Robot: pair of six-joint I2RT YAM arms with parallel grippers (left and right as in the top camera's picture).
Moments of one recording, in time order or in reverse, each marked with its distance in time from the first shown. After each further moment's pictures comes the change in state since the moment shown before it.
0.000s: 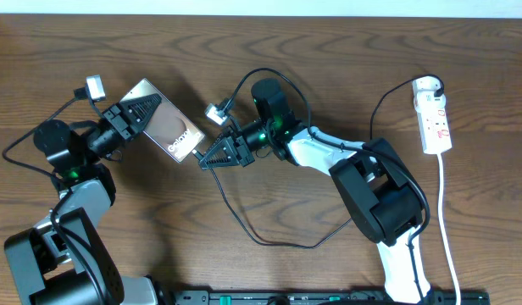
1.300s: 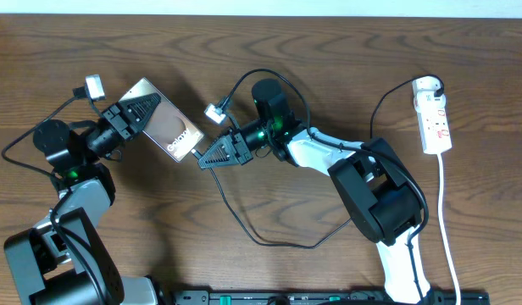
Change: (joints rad) left arm 0.000 0.000 0.003 0.003 0.003 0.005; right arm 0.000 0.005 -0.004 0.066 0.003 0.164
